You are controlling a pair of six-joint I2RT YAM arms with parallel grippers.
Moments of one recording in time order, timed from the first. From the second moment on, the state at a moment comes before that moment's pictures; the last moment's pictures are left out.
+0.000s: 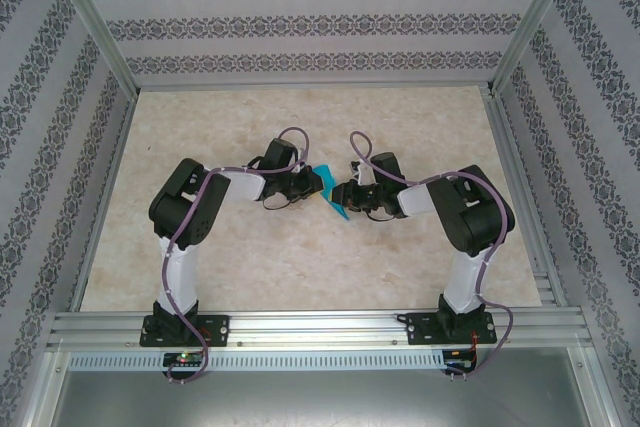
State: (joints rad) left arm -0.49 2.06 1.12 0.11 0.57 -0.90; right arm 0.39 1.90 0.78 0.34 -0.72 0.66
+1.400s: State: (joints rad) left arm -0.55 2.00 1.13 0.08 0.59 -0.86; right arm 0.38 1.88 0.76 0.27 -0.69 0.68
